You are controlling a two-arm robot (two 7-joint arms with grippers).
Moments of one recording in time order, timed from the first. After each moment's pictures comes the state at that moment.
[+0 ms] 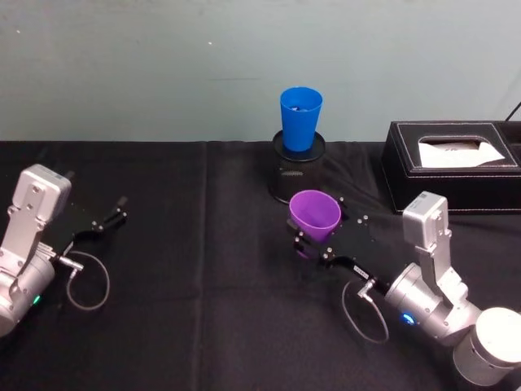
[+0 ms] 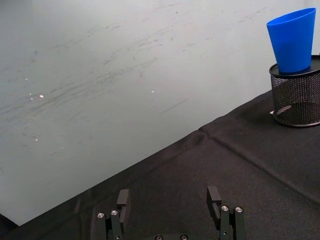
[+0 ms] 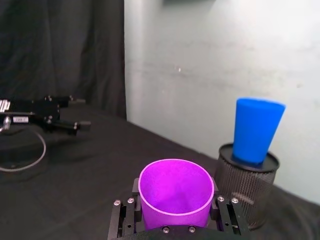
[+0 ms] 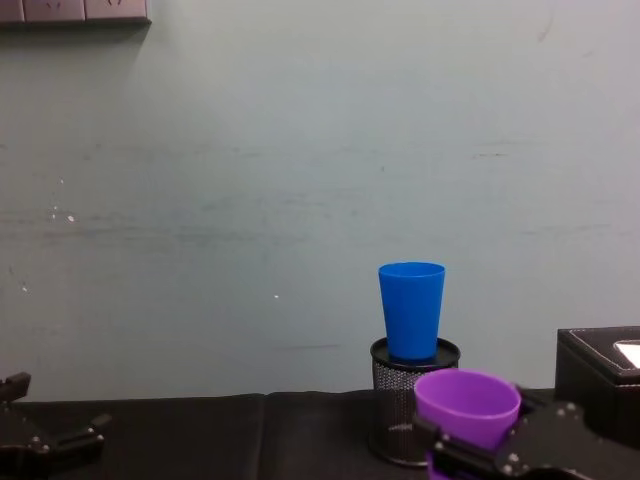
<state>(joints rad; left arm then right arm) -0.20 0.60 0.45 -1.41 -0.25 -0.12 0.03 0.23 0.34 -0.40 -1.27 0.30 -0.36 0.48</state>
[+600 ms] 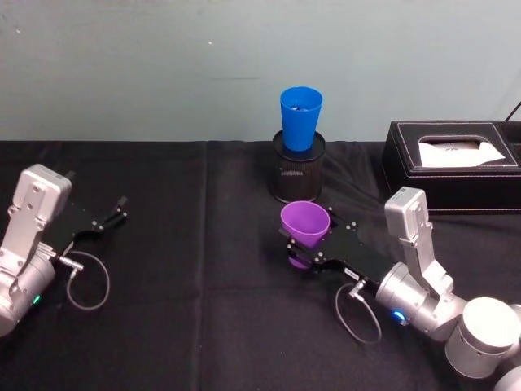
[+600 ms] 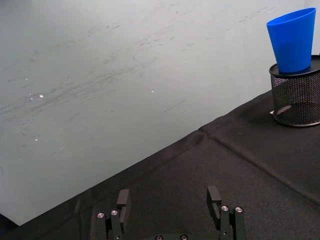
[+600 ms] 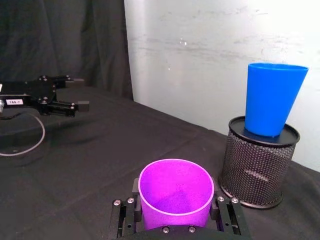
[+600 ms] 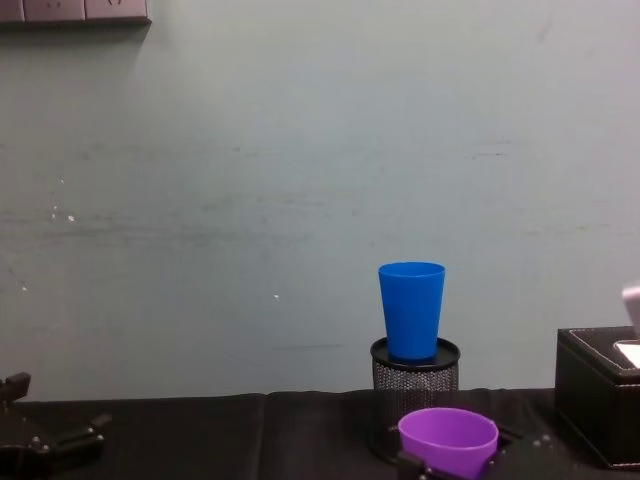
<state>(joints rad) -0.20 0.60 0.45 -1.41 -0.25 -0.12 0.03 0.28 0.30 -0.40 -1.17 0.30 -0.28 0.54</state>
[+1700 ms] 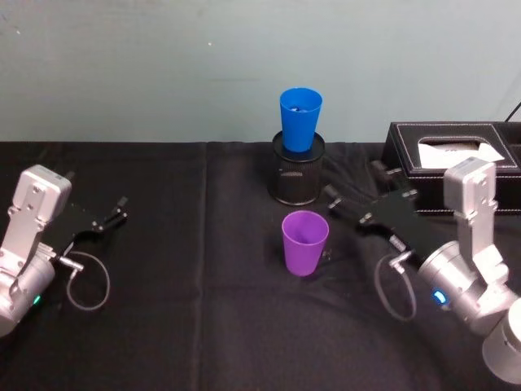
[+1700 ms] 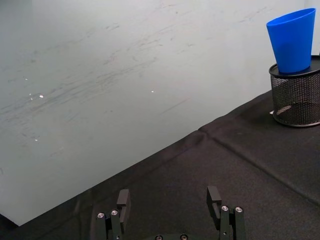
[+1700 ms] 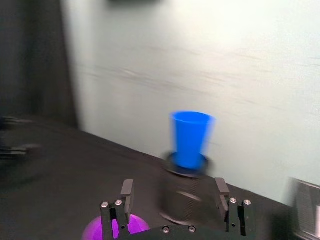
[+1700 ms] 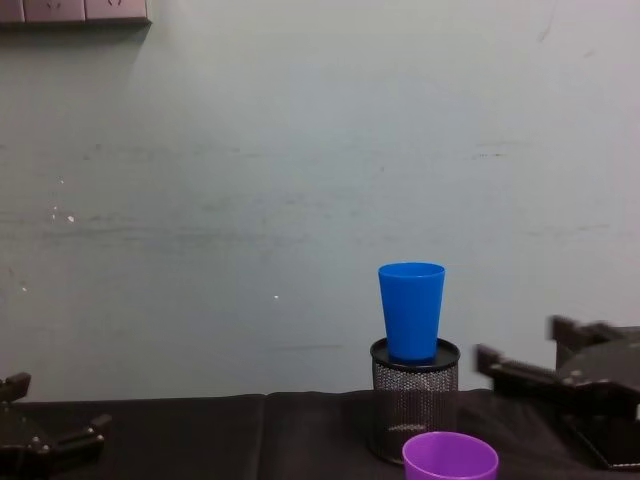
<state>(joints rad) -0.20 0.60 0.45 -1.41 -0.25 -0.12 0.03 0.12 0.35 -0.27 -1.51 0.26 -0.16 0.30</state>
